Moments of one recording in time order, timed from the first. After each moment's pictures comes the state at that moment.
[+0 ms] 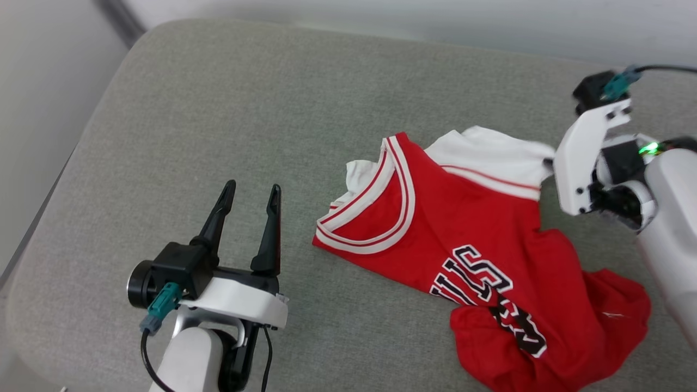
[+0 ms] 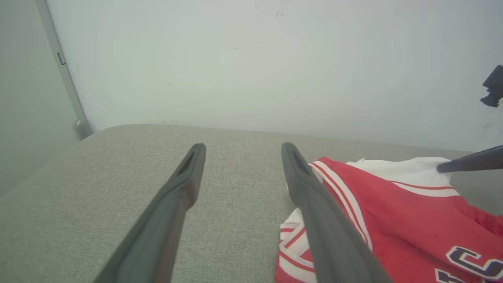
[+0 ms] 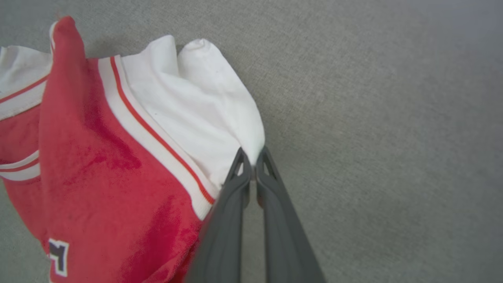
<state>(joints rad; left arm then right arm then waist) -0.22 0.07 -0.16 0.11 -0.22 -0.06 -0.26 -0.86 -0.36 0.45 0.70 0.54 0.13 0.70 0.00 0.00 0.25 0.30</state>
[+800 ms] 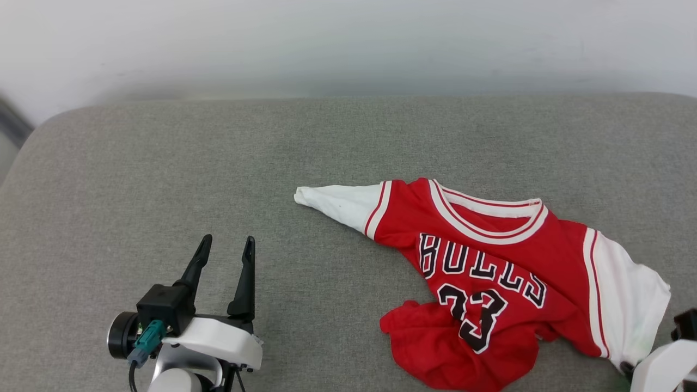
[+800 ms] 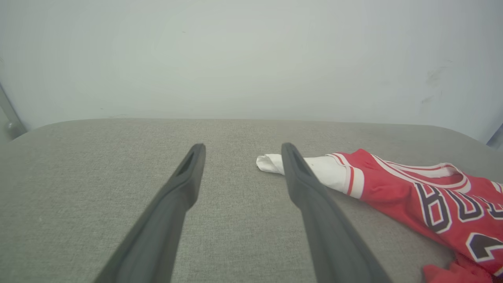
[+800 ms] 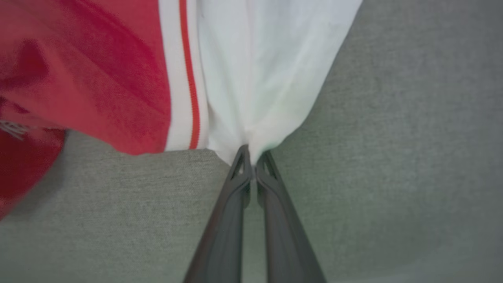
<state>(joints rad) -0.11 0.10 -0.10 0.17 -0.21 -0.06 -0.26 0.01 -0.25 -0.20 0.21 0.29 0.13 0.65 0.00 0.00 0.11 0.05</state>
